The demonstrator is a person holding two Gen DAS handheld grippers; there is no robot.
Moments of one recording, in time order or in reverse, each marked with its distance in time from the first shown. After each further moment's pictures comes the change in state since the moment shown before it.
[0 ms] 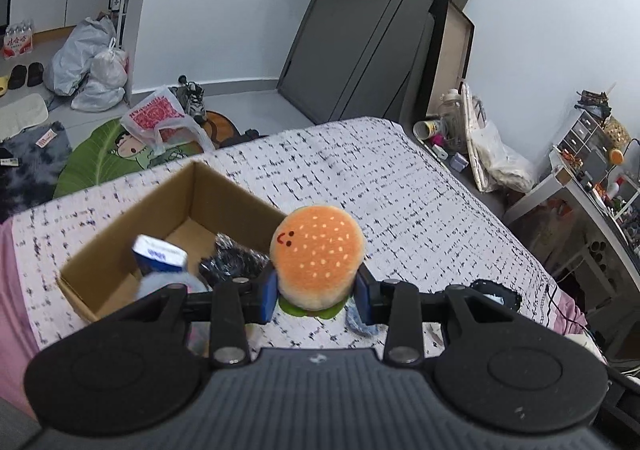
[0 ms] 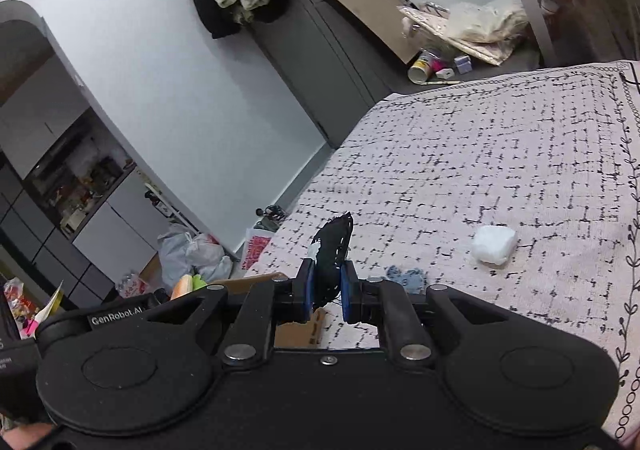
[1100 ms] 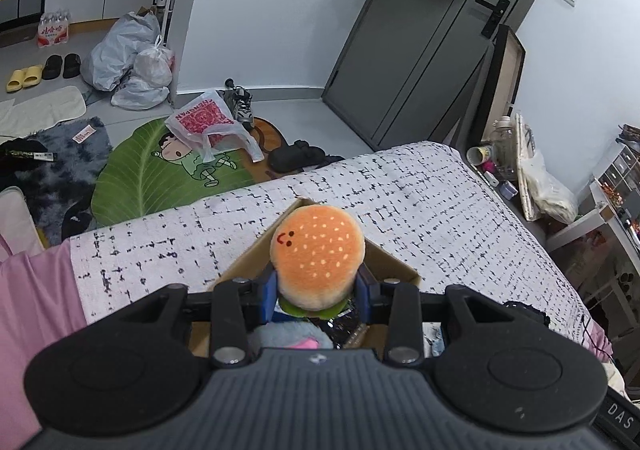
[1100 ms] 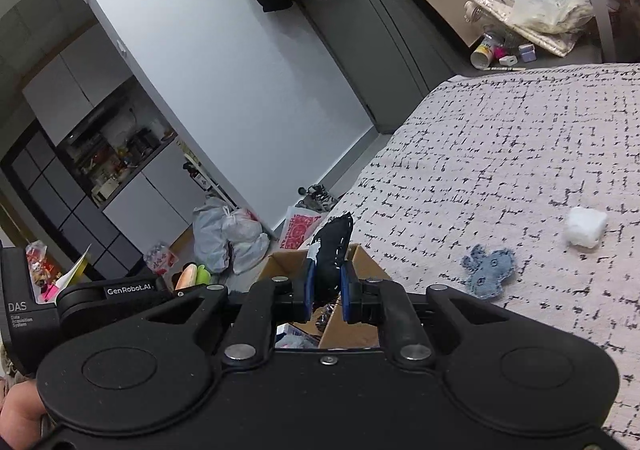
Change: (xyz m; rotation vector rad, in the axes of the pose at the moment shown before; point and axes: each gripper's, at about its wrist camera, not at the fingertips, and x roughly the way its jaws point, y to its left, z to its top) left arm 0.007 0.095 0.037 -0.066 -0.008 0.079; right arm 0.040 0.059 -0.029 -0.073 0.049 0.100
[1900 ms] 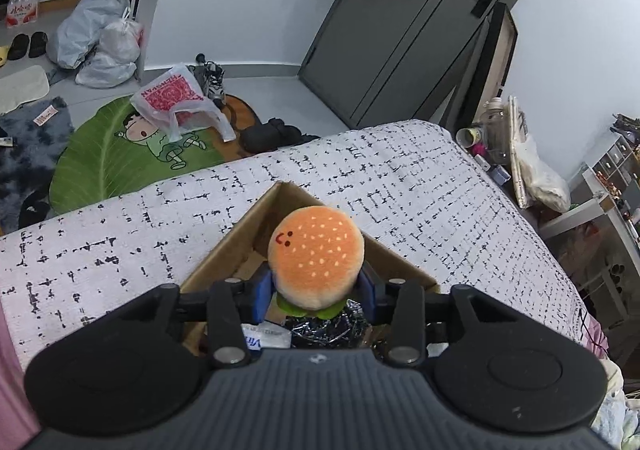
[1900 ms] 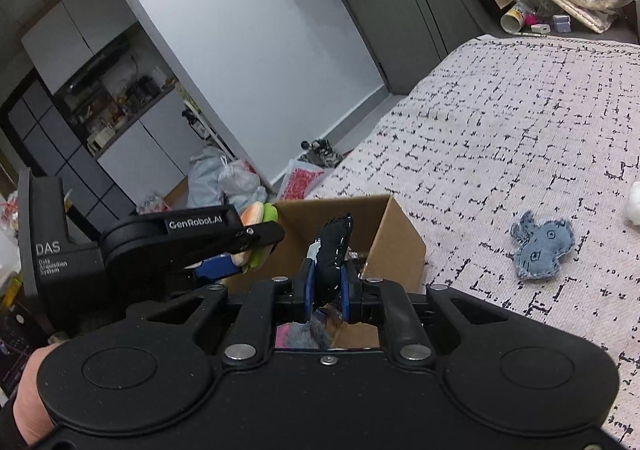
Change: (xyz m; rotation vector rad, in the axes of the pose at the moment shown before) left arm 0.079 0.008 -0.002 0.001 0.060 -0.089; right arm 0.065 0.023 -0.027 -0.076 0.130 -0.020
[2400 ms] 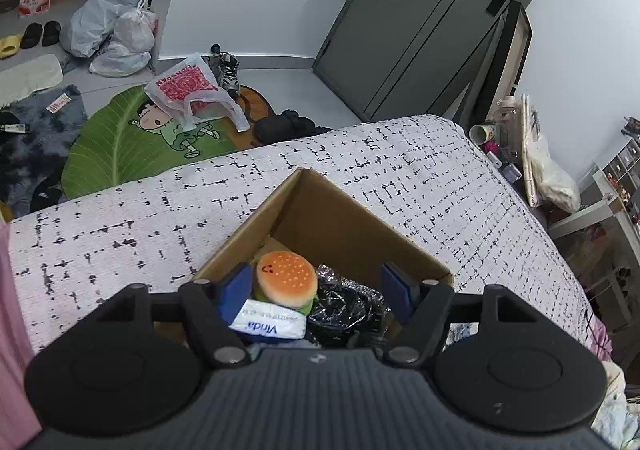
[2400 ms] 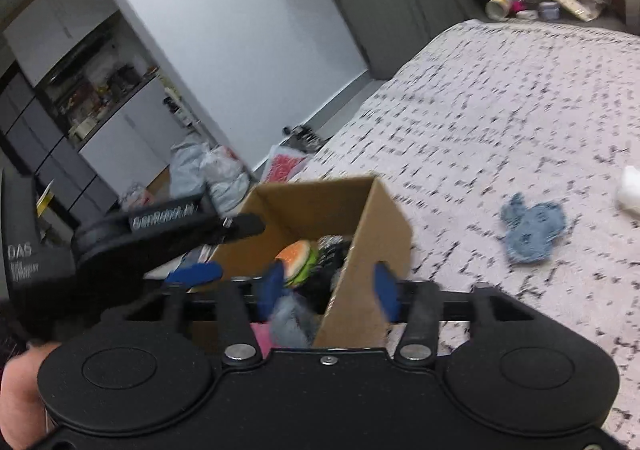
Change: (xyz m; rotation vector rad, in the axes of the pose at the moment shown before) left arm -0.008 0.006 -0.003 -0.016 0.020 0.034; right arm -0.003 0.001 0.001 0.018 0.010 -0.079
